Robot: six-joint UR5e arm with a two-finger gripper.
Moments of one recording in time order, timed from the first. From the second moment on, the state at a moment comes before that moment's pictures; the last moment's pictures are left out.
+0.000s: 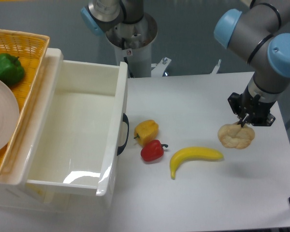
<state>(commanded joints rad) 2.75 -2.03 -1.21 -1.49 1.56 1.42</state>
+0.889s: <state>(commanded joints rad) 2.63 -1.81 -1.28 -1.48 1.26 1.11</state>
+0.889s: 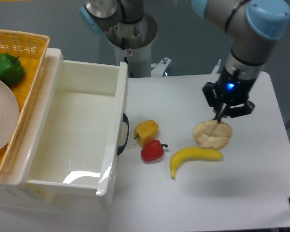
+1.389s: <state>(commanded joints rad) 2.51 -1.65 -1.36 -1.48 1.17 0.97</state>
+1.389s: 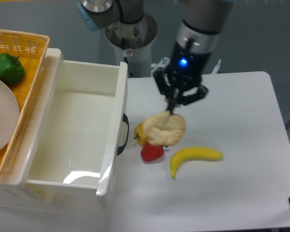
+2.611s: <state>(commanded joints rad) 2.27 -1.65 -1.45 -1.48 1.19 0.82</state>
